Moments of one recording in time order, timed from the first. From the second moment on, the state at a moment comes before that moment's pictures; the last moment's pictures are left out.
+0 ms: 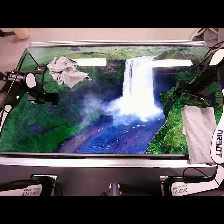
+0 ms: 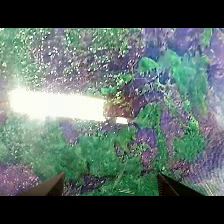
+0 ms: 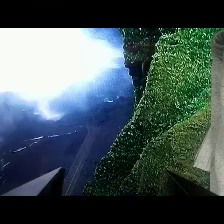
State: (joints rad) left arm -0.12 -1.44 1.39 1.73 -1.32 -1.75; right arm -0.16 -1.61 1.77 -1.43 1.69 1.65
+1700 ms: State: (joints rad) left arm -0.03 -1.88 1.79 1.58 -0.87 -1.91; right arm -0.16 -1.61 1.77 -1.34 1.39 1.66
